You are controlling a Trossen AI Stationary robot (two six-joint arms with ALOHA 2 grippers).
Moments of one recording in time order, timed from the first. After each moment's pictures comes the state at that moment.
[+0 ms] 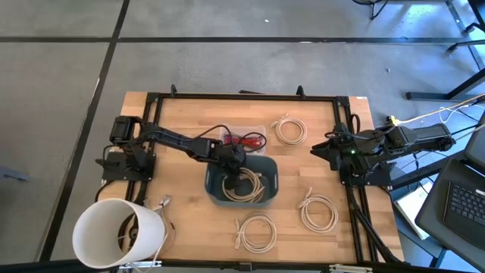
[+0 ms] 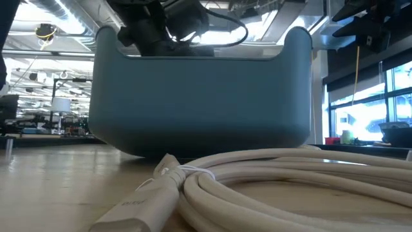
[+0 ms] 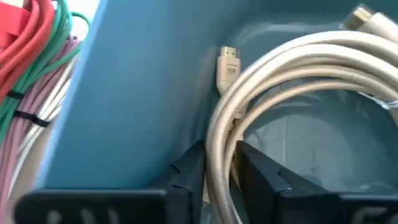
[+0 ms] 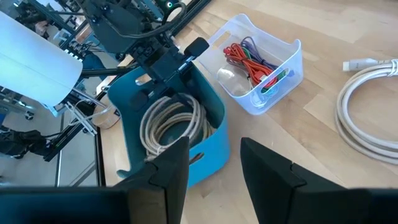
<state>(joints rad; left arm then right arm) -0.01 1.78 1.07 -0.24 0.00 -0.20 0.26 0.54 0.73 -0.72 0.32 0.88</state>
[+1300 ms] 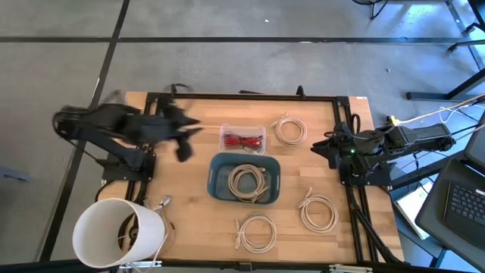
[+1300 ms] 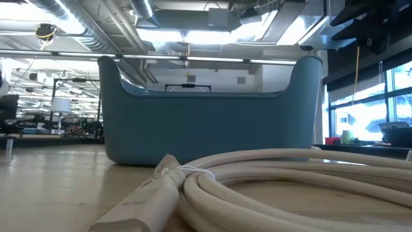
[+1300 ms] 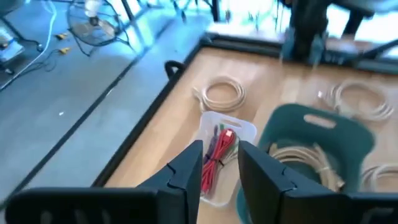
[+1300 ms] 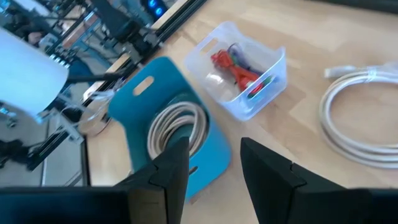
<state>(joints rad) -0.23 1.18 1.56 -1.06 -0.64 -0.32 0.26 0.54 0.73 -0.74 0.38 0.88</state>
